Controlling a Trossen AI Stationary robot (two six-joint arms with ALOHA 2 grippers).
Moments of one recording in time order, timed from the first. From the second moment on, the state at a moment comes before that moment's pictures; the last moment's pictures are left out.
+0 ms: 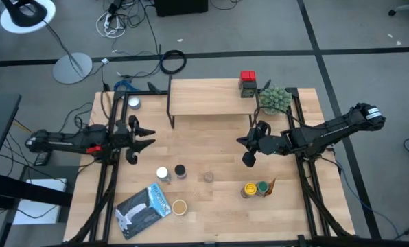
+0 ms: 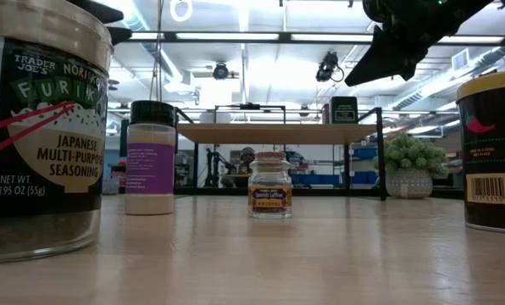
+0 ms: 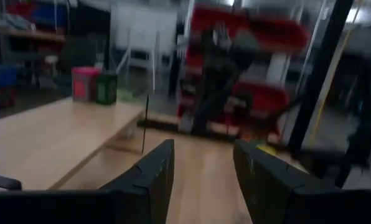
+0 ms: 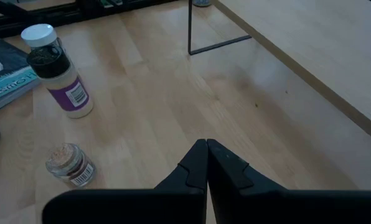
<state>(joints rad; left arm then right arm) -0.10 0.26 0.27 0.05 -0.21 -0.14 0.25 1.09 0.72 -0.26 0.59 0.41</state>
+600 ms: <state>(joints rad) -0.16 0.93 0.82 -0.31 -0.34 -0.11 0.25 1.09 0.72 -0.26 0.58 0.40</state>
